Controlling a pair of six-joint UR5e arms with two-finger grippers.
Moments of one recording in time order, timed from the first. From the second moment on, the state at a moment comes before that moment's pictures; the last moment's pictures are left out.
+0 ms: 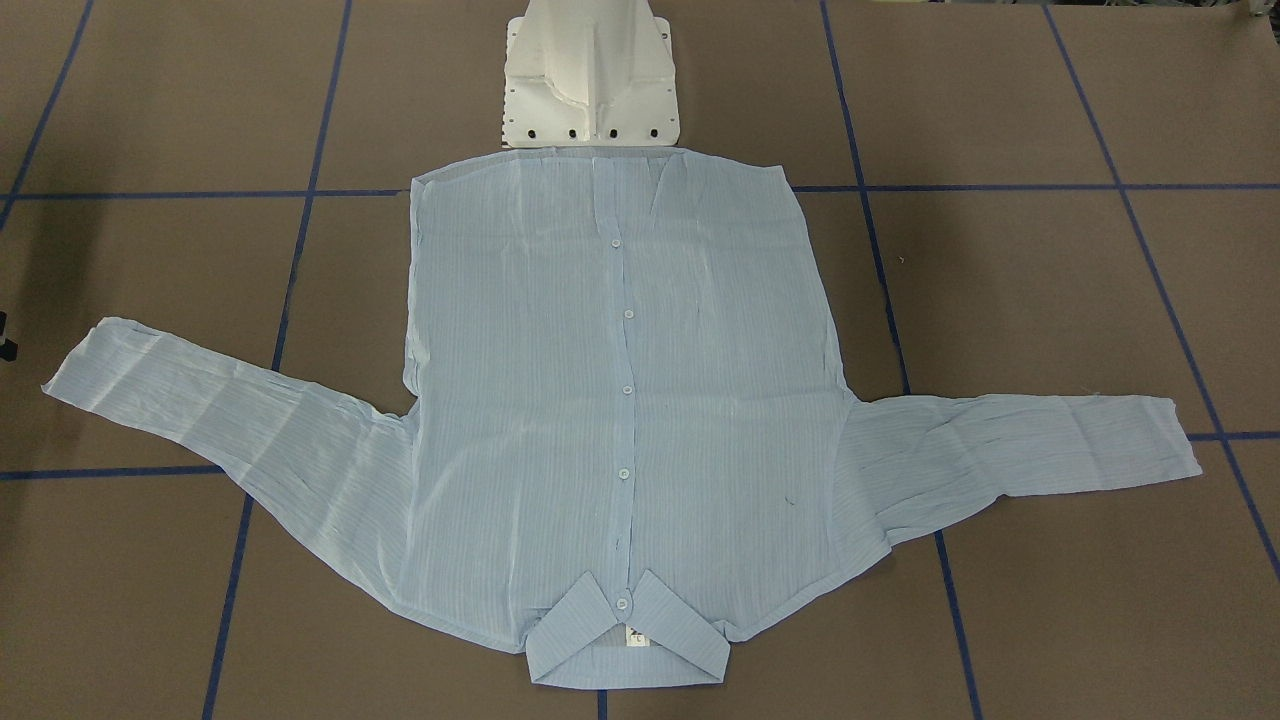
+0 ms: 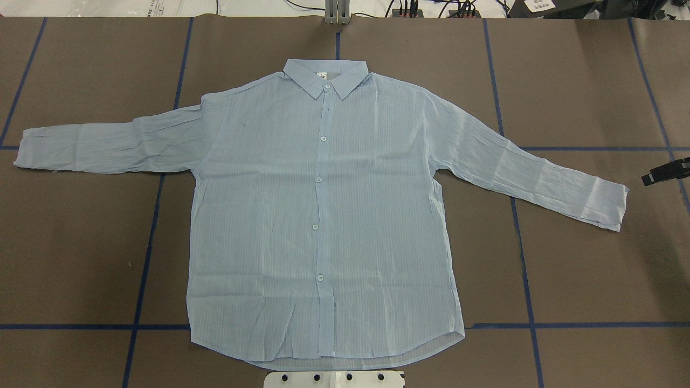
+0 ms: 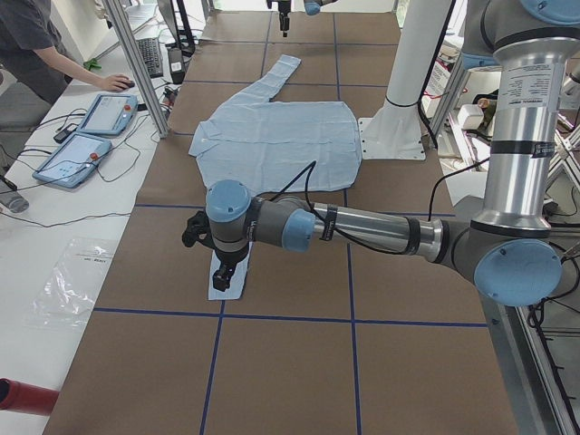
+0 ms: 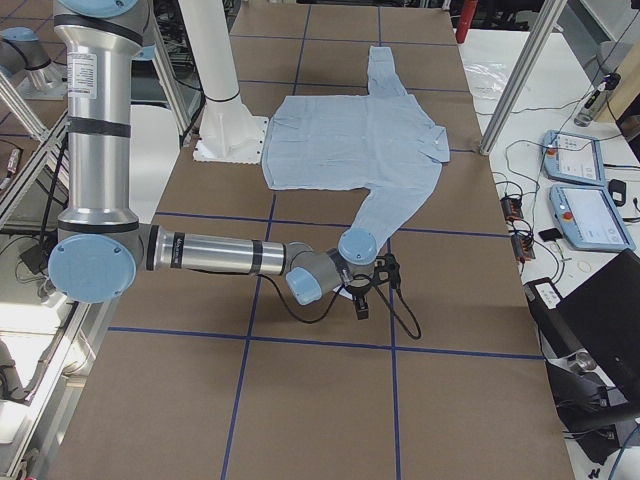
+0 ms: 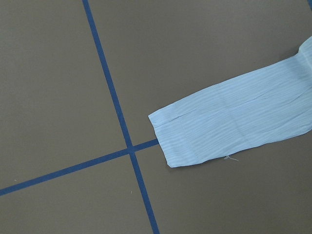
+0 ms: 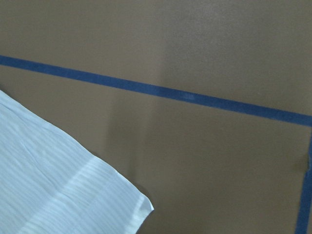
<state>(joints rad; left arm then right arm) -1.54 -1.60 -1.68 -1.68 -2.39 0.12 1.20 -1.63 1.50 -0.93 2.31 0.42</state>
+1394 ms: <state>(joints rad) -1.54 -1.60 -1.69 -1.68 -2.39 0.12 1.00 -1.70 1.53 -0.78 2.17 0.70</state>
